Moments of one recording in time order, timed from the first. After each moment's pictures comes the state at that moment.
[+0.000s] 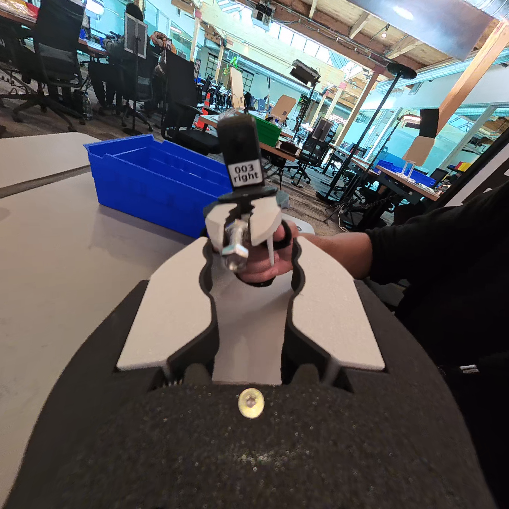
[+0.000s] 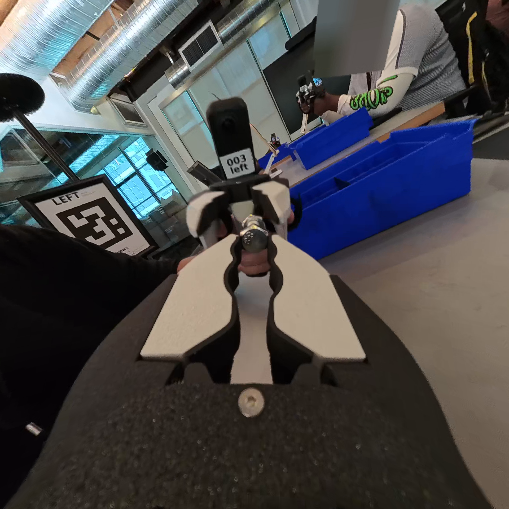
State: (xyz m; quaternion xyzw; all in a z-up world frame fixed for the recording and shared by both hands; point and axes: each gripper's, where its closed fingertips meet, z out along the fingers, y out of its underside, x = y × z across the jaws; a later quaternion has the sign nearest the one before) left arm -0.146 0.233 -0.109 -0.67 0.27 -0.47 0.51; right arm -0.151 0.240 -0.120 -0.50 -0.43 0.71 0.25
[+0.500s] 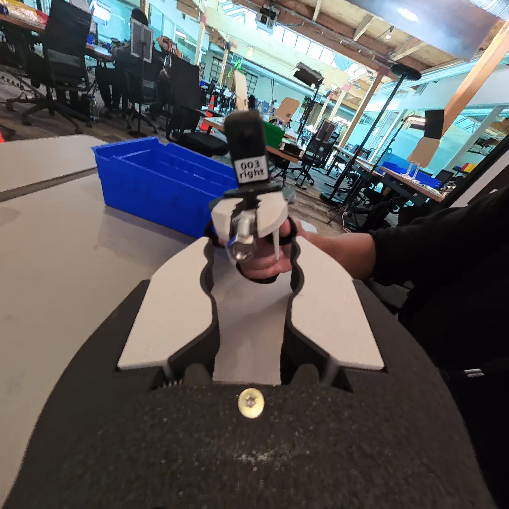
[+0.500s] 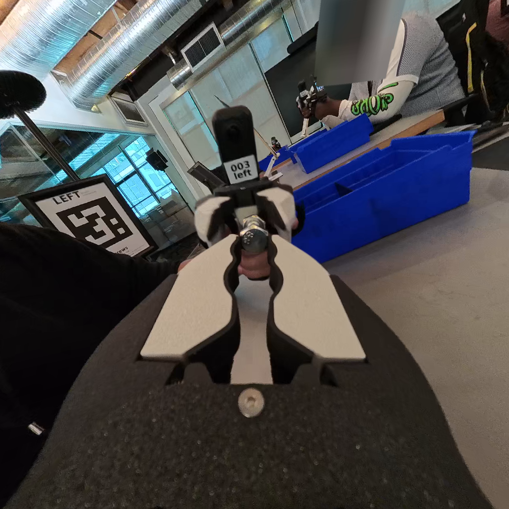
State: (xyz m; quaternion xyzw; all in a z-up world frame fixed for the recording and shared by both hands) left arm -0.149 0.233 -0.109 -0.67 0.26 -0.46 0.52; right arm -0.151 0.239 -0.113 -0.49 -0.43 0.71 0.26
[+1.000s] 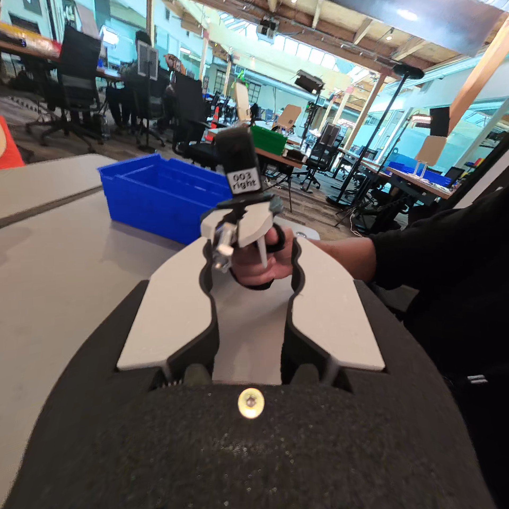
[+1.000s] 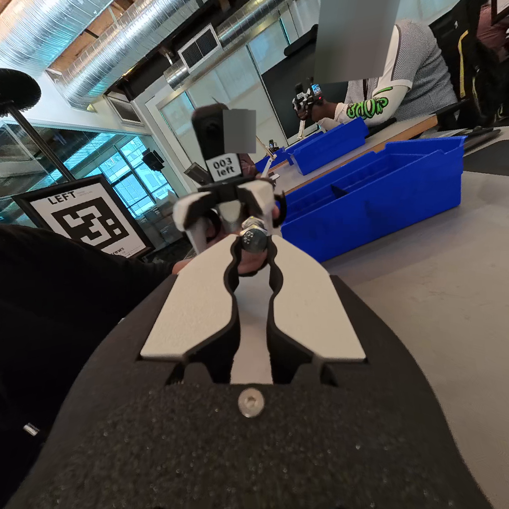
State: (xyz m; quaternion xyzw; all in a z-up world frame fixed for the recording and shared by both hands) left arm -0.147 0.225 -0.092 -0.66 0.27 -0.45 0.54; right arm -0.150 0.243 -0.112 -0.49 -0.43 0.71 0.27
